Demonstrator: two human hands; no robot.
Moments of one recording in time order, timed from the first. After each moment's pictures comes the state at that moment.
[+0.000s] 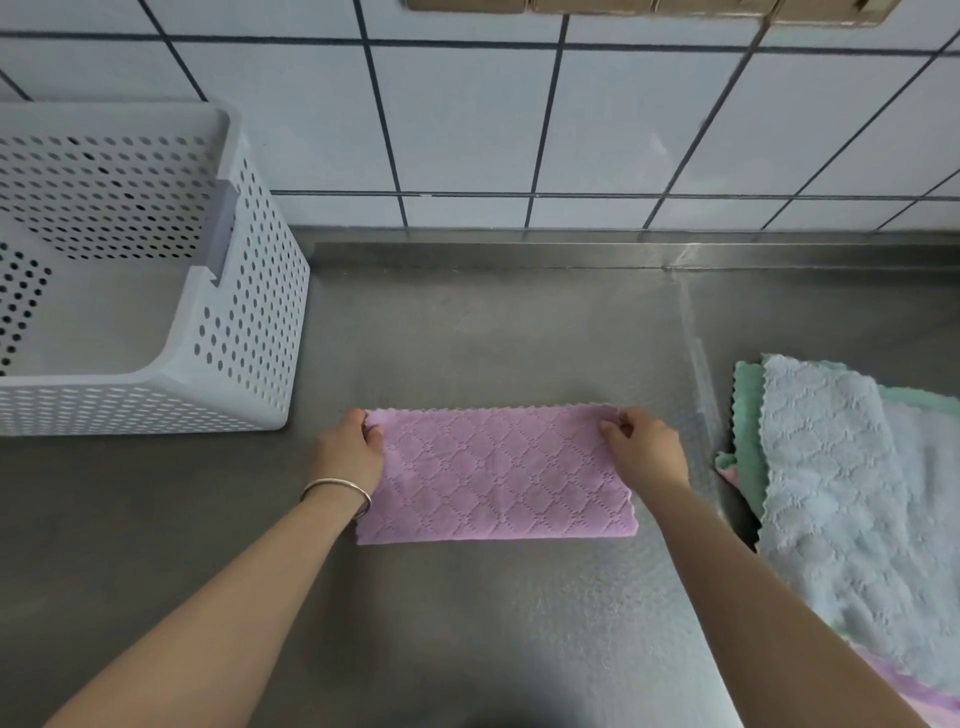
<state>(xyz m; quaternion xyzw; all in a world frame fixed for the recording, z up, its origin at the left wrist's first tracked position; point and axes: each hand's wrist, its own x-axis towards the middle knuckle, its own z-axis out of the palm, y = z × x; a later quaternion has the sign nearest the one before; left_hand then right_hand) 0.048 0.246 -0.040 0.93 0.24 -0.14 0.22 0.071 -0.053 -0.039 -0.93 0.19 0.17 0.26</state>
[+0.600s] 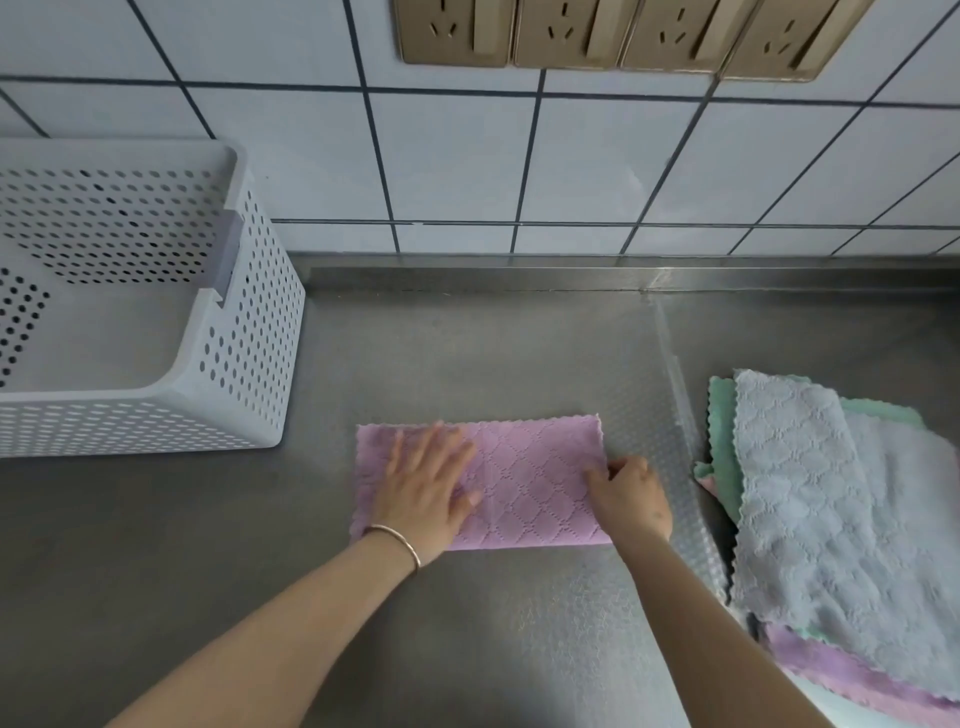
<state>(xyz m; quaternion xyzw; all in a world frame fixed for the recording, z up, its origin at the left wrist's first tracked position) 0.018 0.192 -0.048 0.98 -0.15 -0.06 0.07 0.034 -0.039 -0.036 -0.90 0.31 0.19 0.24</state>
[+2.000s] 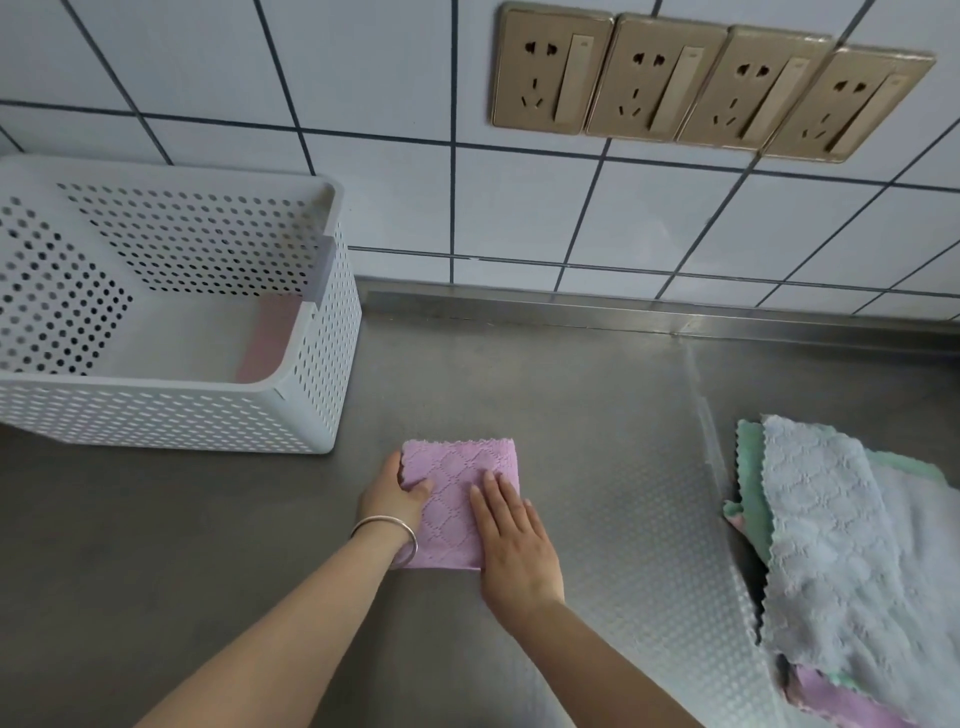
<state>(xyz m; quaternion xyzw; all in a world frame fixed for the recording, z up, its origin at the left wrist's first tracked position) 0.023 0.249 -0.050 0.81 0.30 -0.16 0.47 -0.021 0.089 -0.057 -0.98 -0.19 0.03 0.11</state>
